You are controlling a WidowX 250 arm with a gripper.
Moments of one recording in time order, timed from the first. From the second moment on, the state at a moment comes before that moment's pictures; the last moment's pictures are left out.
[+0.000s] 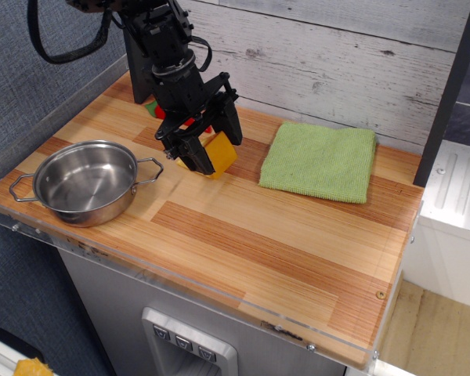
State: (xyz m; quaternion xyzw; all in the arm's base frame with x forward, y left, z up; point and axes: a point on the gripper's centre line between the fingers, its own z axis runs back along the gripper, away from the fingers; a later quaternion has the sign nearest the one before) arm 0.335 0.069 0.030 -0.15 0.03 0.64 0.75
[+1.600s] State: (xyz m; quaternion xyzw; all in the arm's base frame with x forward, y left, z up) arm 0.311 0.102 0.092 -0.02 0.01 0.47 0.88
